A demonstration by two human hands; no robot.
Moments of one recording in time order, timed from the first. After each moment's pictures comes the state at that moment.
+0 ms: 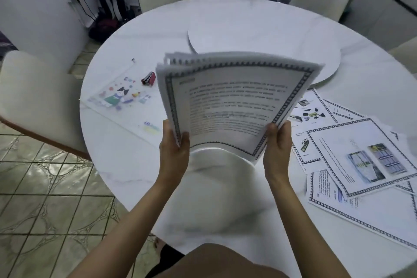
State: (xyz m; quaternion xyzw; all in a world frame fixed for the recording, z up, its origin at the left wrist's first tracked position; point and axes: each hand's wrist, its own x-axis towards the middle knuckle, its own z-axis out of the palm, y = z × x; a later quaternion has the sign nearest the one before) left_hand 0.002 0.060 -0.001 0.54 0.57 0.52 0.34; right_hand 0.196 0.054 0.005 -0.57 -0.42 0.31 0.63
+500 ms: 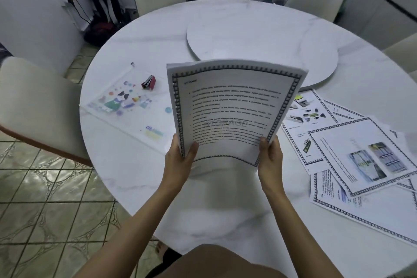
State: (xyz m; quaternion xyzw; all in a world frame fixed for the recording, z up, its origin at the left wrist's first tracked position) left_hand -0.011 0.062 -0.023 0.57 0.57 0.45 0.39; right_hand 0.181 0.041 -0.017 -0.58 -0.43 0.35 0.59
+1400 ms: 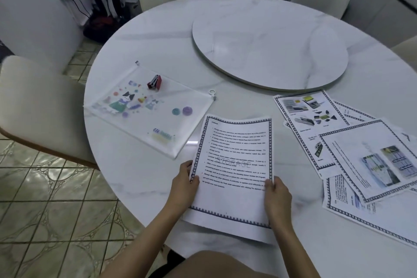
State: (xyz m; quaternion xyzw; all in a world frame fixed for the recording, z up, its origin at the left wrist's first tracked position) left_hand -0.030 0.045 -0.056 0.53 0.67 0.22 0.47; right_hand 0.168 0.002 -0.050 -0.83 -0.35 0.30 0.32
